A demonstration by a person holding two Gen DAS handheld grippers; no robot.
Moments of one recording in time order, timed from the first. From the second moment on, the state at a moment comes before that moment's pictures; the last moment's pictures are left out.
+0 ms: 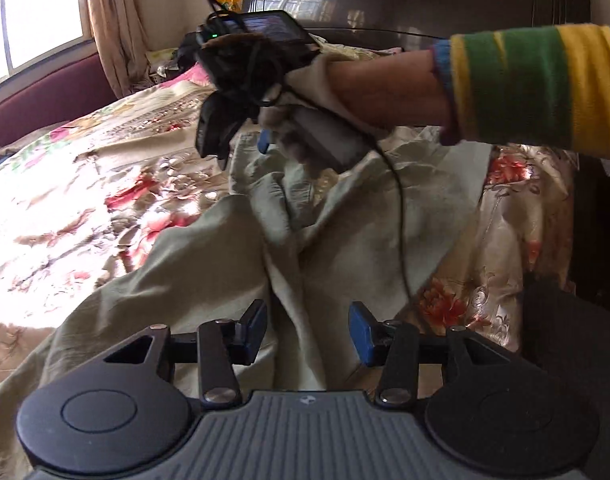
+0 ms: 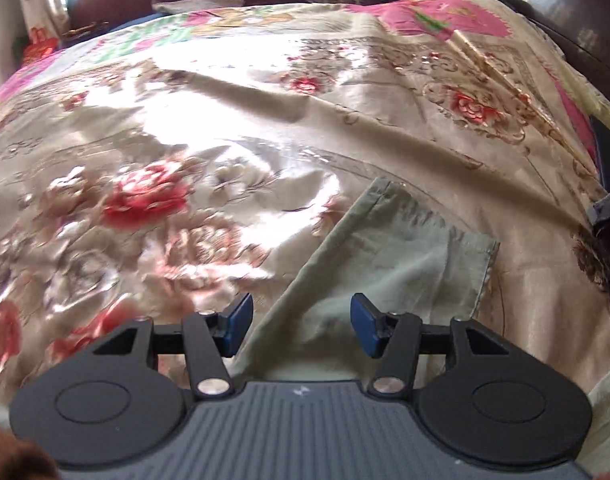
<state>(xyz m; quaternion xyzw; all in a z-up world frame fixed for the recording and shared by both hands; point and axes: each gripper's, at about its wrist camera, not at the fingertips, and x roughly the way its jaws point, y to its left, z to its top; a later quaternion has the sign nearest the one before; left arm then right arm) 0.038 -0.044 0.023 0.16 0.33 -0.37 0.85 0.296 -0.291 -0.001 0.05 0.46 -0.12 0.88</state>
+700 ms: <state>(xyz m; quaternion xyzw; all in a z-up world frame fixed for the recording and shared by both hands) 0.034 -0.095 0.023 0.22 0.31 -0.34 0.86 0.111 -0.441 0.115 0.27 0.27 -0.09 0.92</state>
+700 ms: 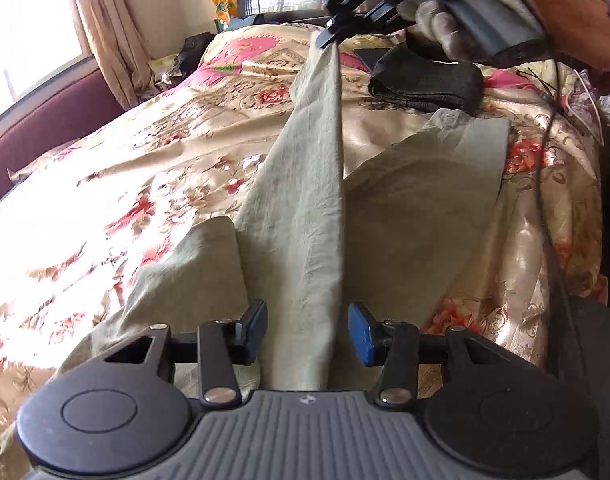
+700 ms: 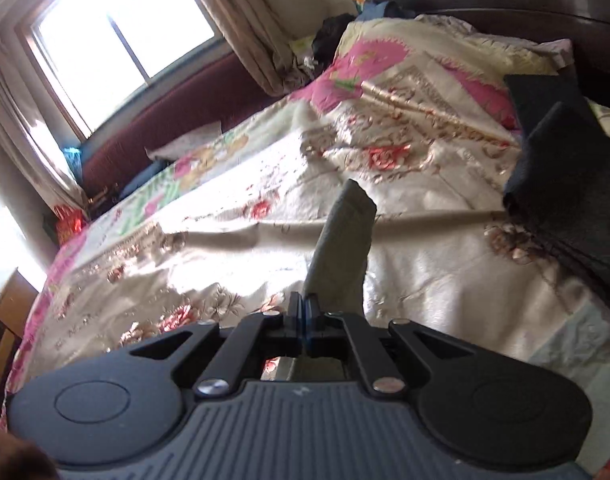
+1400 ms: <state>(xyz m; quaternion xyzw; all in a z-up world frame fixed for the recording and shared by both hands) 0.017 -0.178 -0.014 0.34 0.33 -0.36 0.80 0.022 -0.540 -0.038 0.46 0.26 -0.18 0.83</state>
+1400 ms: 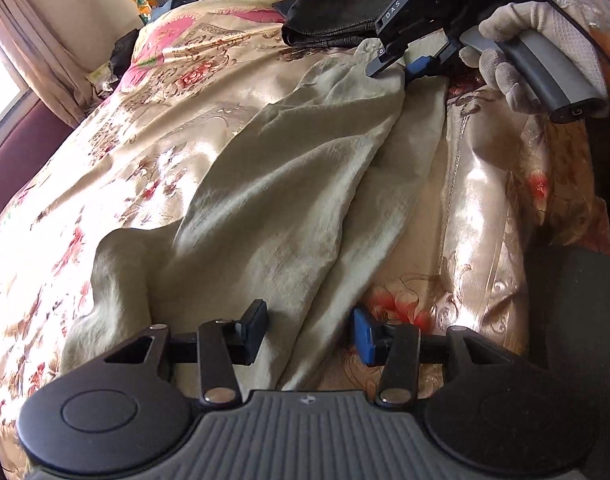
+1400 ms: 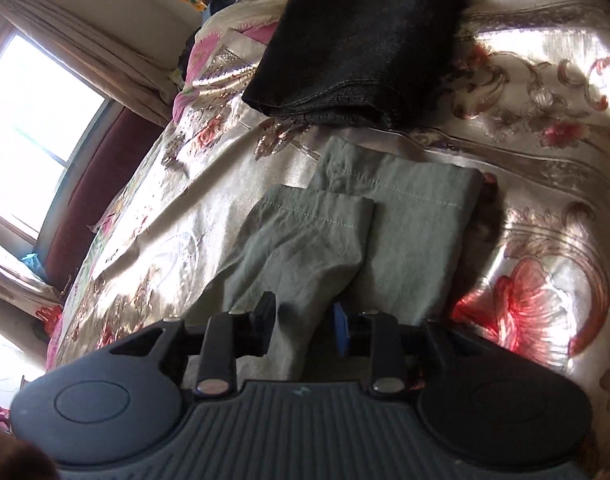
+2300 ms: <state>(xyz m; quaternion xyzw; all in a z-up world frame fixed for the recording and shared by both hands) 0.000 -0.204 -0.020 0.39 0.31 -0.40 0.77 -0.015 -0.574 -0.032 0.47 0.23 -0.19 0.83</state>
